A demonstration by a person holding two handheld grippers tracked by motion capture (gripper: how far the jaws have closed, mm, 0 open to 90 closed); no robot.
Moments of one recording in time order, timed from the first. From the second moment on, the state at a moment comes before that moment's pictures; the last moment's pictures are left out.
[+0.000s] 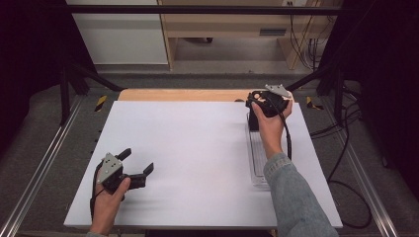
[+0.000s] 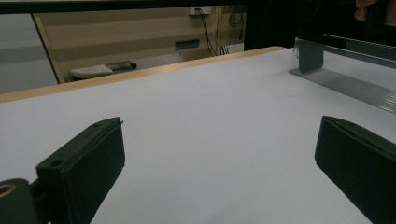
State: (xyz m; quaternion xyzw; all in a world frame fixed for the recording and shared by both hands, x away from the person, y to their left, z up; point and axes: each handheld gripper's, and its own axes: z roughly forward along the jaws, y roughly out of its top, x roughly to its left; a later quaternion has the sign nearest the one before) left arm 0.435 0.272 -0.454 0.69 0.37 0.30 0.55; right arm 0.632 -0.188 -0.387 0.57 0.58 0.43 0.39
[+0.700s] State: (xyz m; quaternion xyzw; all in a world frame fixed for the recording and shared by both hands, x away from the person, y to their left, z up) left arm 0.434 0.271 -0.454 0.69 0.37 0.30 0.55; right arm 0.625 -0.190 -0.379 0.57 0.57 0.44 0.40
